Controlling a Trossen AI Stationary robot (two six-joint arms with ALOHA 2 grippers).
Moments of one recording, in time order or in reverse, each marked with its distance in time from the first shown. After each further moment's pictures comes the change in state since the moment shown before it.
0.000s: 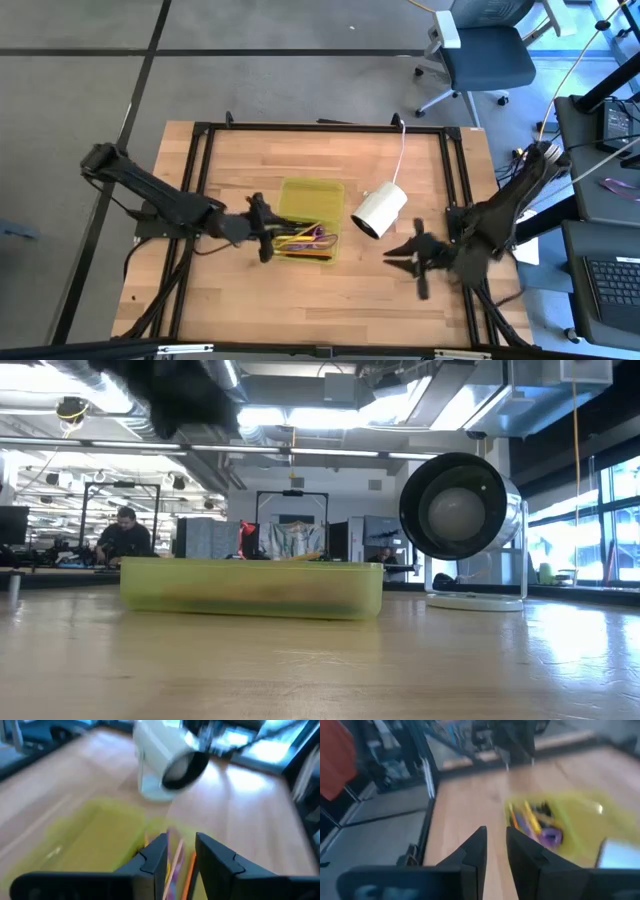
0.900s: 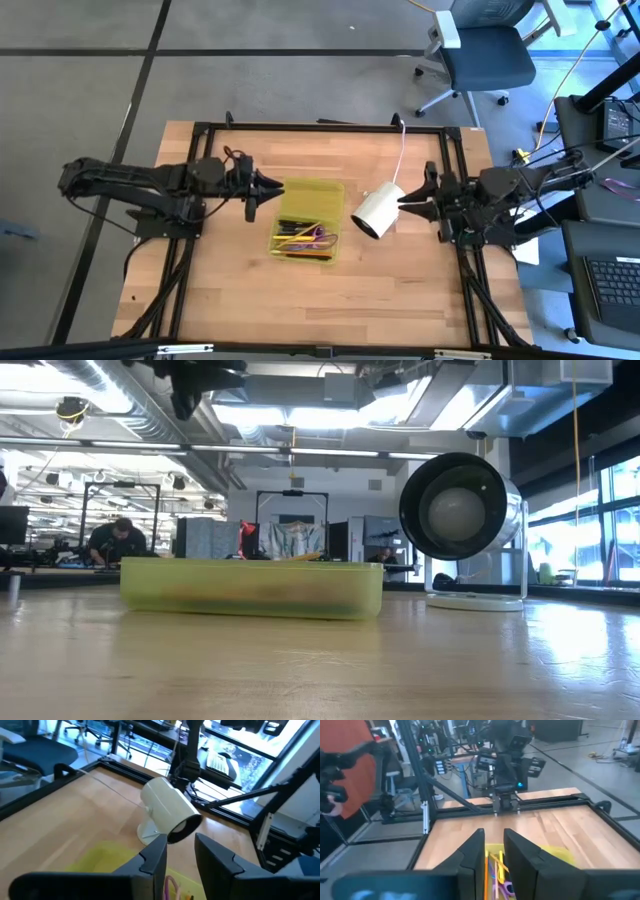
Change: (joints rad) left arm 0.395 -0.302 -0.003 -0.005 0.411 0.096; right arm -0.482 -0.394 -0.001 -0.052 -0.500 -0.392
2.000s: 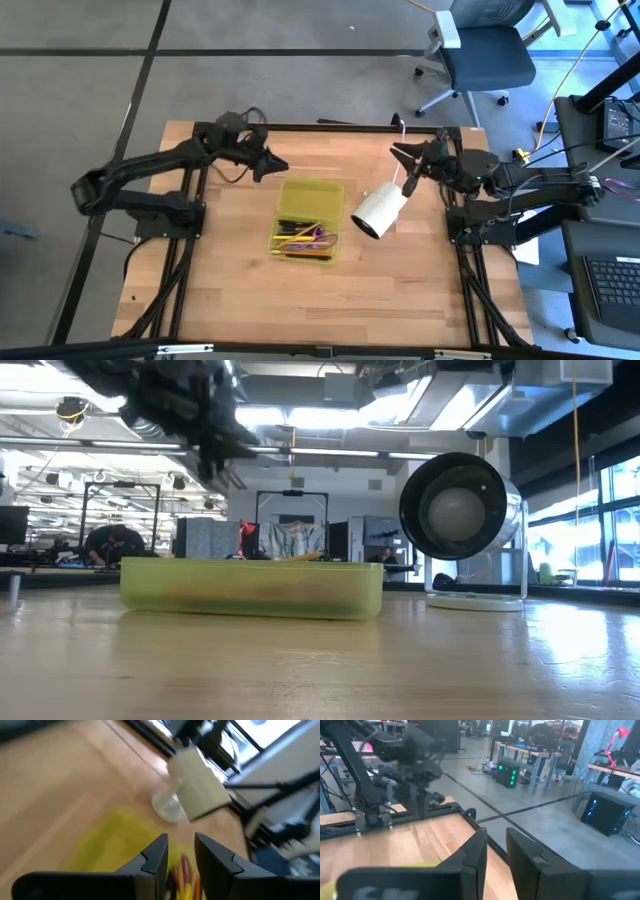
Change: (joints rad) left arm 0.632 0.254 0.004 0.029 0.763 0.010; right arm -0.287 0.096 0.000 0.114 0.362 -0.201
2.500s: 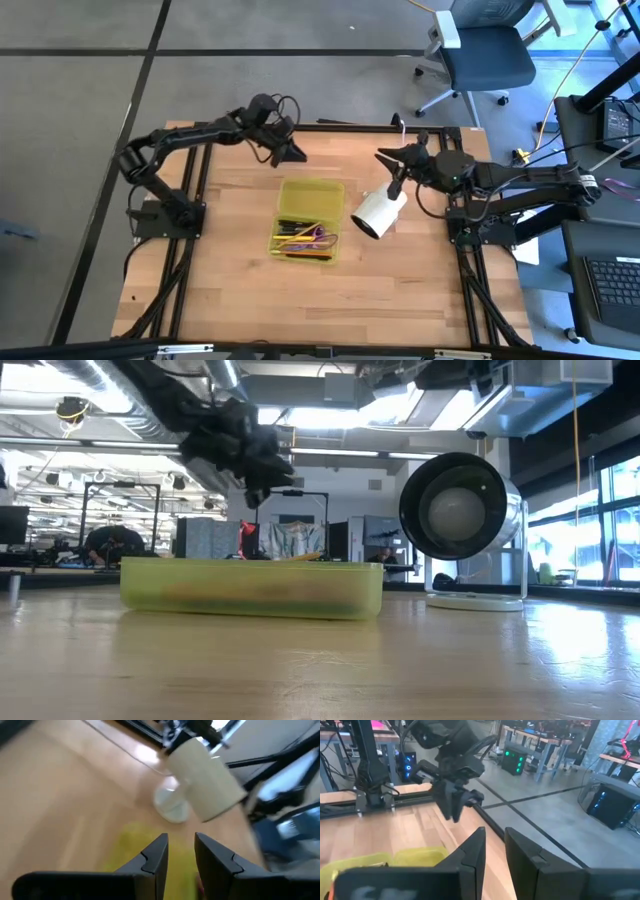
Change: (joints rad) left arm 0.094 0.445 0.283 -0.034 0.273 0.299; right arm -0.045 0.123 0.000 0.035 -0.085 0.005
